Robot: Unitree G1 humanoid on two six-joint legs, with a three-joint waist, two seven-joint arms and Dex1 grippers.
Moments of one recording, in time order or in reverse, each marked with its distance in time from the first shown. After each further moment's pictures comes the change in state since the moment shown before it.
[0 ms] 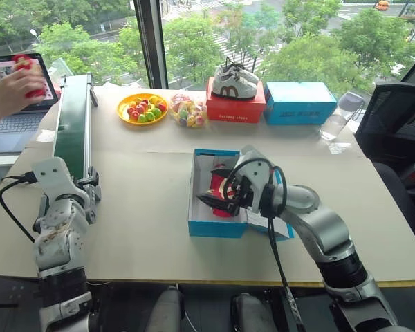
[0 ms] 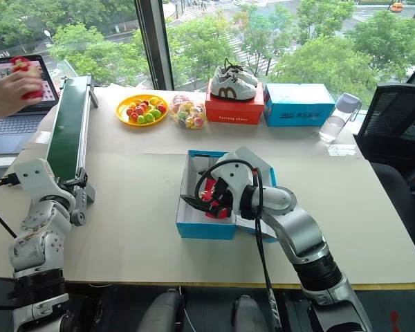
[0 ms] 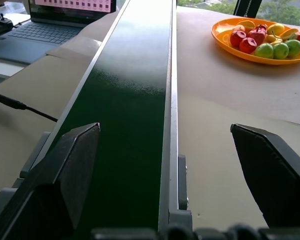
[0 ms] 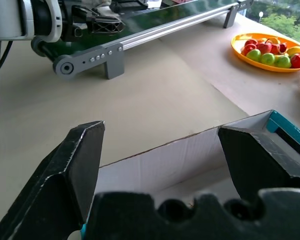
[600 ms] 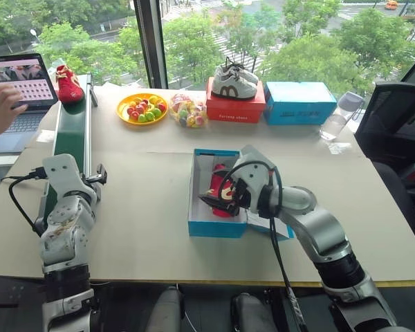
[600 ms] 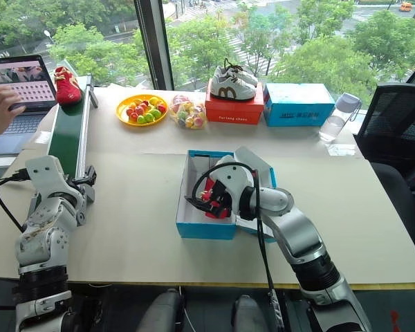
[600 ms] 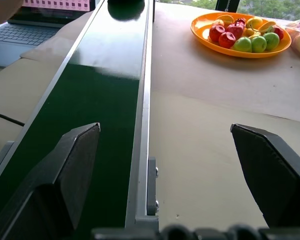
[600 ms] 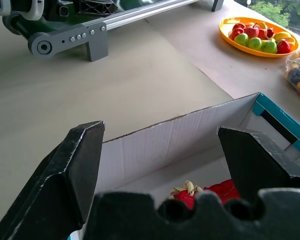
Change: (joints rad) left arm -0.017 -0.001 -0.044 0.008 0.004 -0.003 -0.018; right arm 0.001 0.005 0.021 0.021 -0.077 0.000 -0.016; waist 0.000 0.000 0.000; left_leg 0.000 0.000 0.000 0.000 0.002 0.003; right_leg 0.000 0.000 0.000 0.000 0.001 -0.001
